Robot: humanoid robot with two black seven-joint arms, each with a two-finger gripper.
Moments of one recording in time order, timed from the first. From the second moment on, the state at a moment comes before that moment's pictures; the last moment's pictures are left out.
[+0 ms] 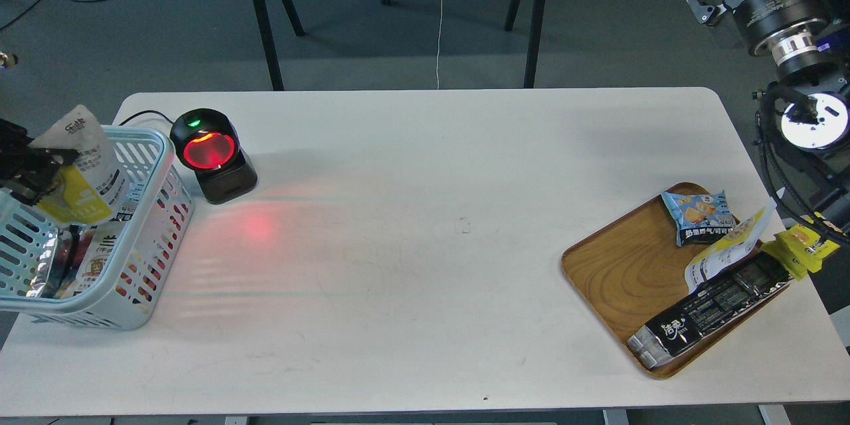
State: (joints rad) left arm -1.04 1.36 -0.24 -1.43 2.06 -0.40 -0.49; right arm 1.00 -0.52 0.49 0.67 0.21 0.44 0.49
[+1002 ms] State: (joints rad) left arm -1.05 0.81 -0.44 -0.83 0.22 -0.49 -0.49; right arm 1.00 -0.52 0.61 0.58 0.22 0.44 0.49
